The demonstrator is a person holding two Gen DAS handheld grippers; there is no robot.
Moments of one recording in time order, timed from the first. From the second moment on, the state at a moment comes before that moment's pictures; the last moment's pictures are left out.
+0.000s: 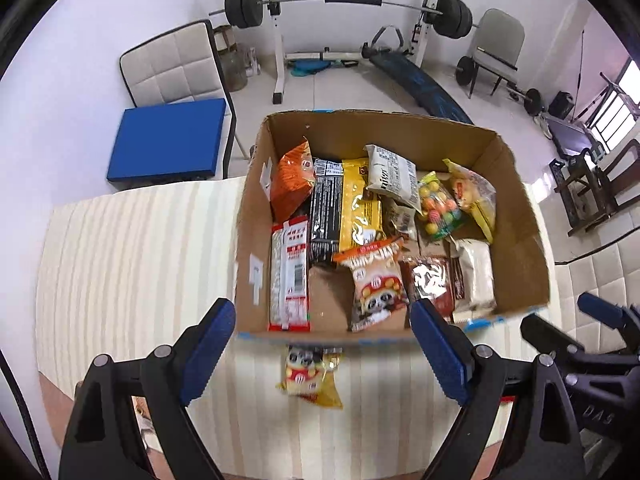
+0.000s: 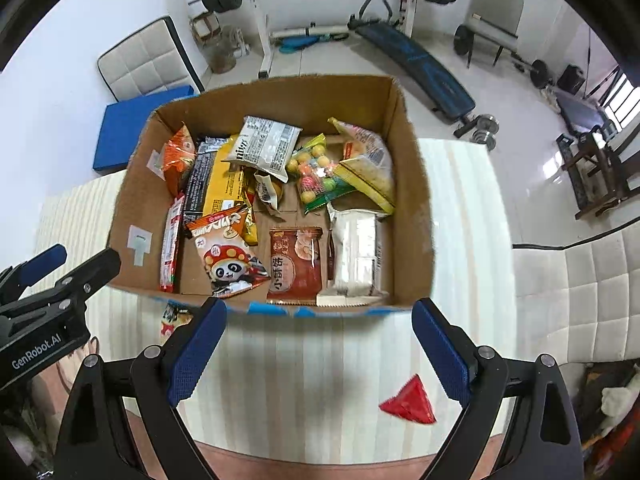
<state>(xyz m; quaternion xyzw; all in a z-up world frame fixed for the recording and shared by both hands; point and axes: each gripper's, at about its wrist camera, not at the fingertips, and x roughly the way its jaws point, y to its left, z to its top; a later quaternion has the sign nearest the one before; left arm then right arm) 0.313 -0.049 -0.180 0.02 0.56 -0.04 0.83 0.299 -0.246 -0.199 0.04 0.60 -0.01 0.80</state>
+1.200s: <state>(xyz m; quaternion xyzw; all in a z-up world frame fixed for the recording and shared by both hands) 0.264 -0.019 -0.282 -0.02 0.64 0.01 0.77 0.205 -0.361 -0.298 0.26 0.65 -0.09 0.71</state>
